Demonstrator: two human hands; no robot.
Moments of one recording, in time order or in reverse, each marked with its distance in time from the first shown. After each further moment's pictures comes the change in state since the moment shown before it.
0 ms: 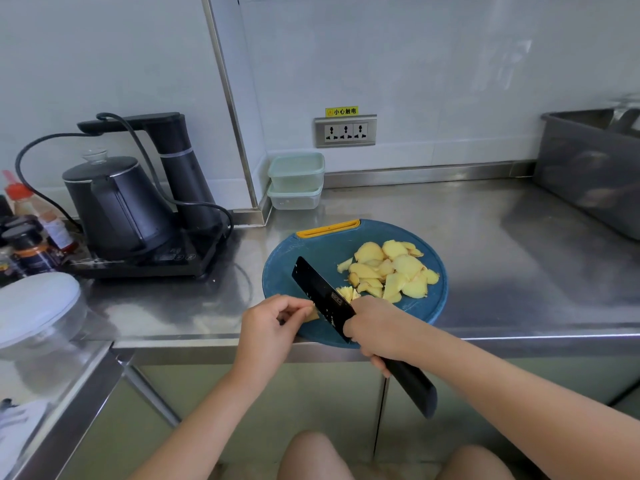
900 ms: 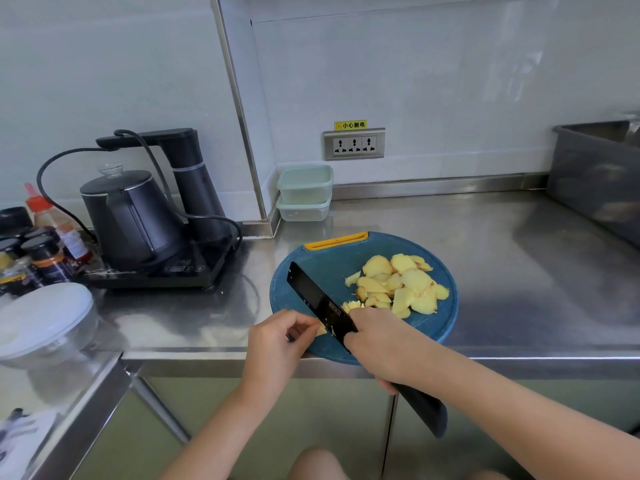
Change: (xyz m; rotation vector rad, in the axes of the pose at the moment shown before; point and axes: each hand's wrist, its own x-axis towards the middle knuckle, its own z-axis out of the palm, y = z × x) left_hand 0.000 -0.007 0.004 0.077 0.078 0.153; right_hand -0.005 -0.010 -0.005 -0.096 0.040 -0.116
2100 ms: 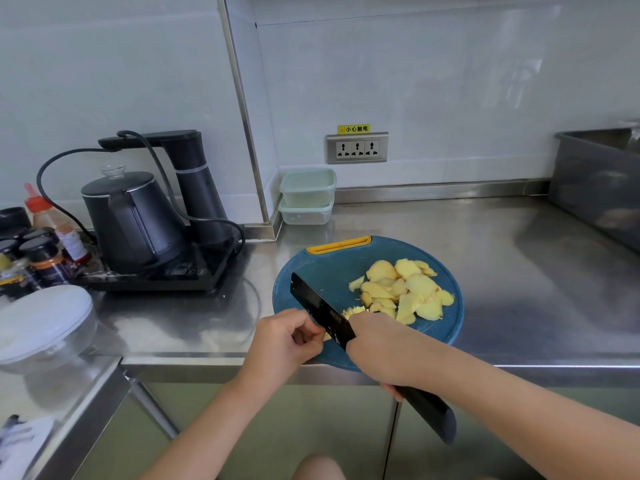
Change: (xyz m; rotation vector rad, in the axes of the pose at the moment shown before) left_hand 0.015 -0.002 -0.009 0.020 -0.174 0.048; right_hand 0.017 -0.007 0.005 -0.190 -0.046 0.012
